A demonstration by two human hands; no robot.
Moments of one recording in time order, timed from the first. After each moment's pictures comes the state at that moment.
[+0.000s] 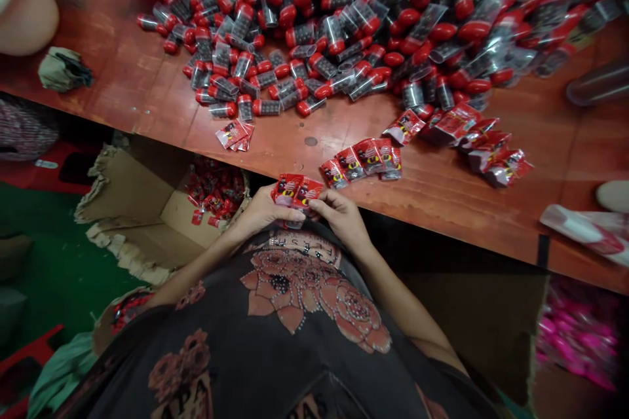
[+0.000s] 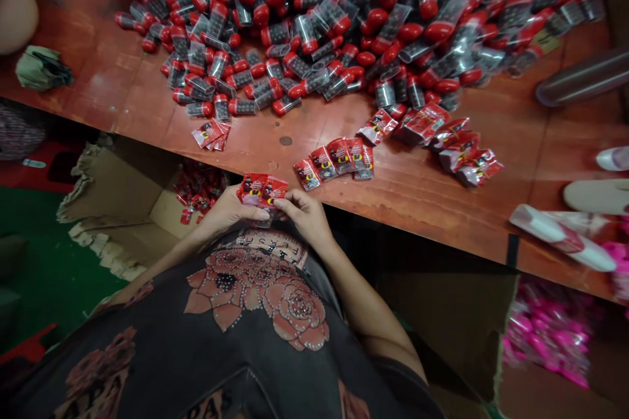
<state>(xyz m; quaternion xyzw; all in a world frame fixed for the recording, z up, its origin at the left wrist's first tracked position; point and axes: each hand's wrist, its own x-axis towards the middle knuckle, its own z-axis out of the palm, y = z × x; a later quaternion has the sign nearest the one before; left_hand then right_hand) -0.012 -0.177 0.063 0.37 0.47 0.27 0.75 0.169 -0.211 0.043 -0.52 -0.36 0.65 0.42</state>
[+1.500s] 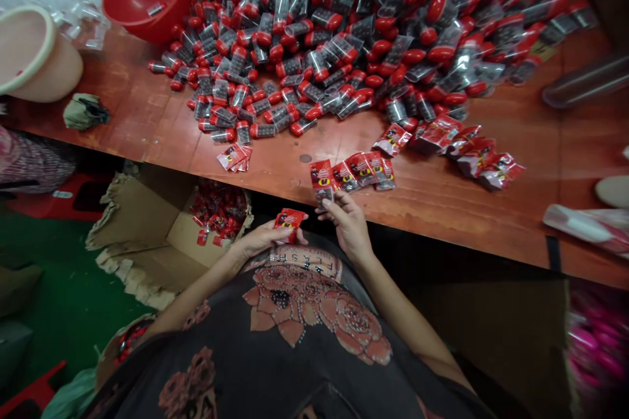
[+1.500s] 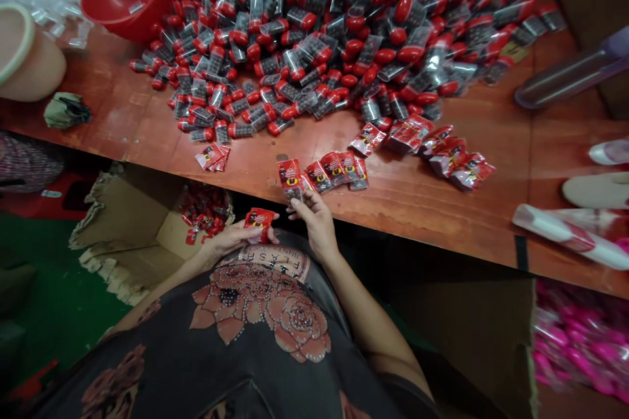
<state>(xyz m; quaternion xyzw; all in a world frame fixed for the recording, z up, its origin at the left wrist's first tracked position) -0.034 -0.197 0.024 0.27 0.38 0.18 0.87 0.174 -0.206 0.021 -0.54 -0.26 0.60 0.53</state>
